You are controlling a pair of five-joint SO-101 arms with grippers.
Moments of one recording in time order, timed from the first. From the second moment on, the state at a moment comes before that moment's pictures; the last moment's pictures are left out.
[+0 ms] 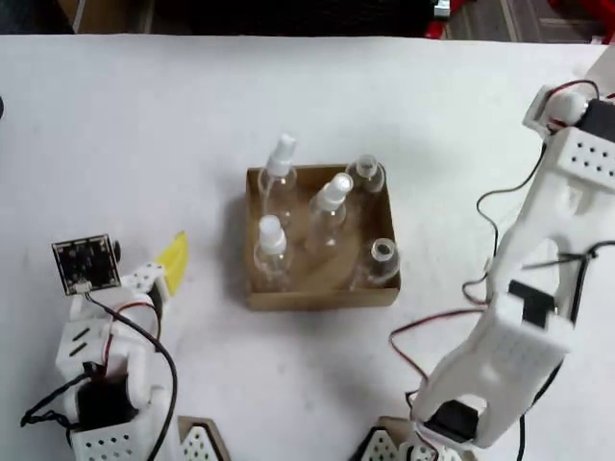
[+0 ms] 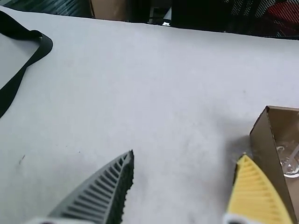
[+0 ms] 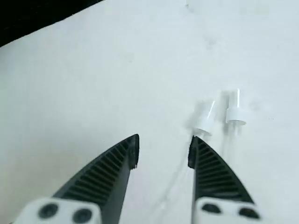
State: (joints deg) left arm -18.3 -104.4 88.9 52.6 2.3; right arm 21.6 24.3 -42.5 74.6 -3.0
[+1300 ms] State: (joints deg) left arm -15.8 -104.5 90.9 50.5 0.8; right arm 30.1 81.8 -92.0 68.8 -3.1
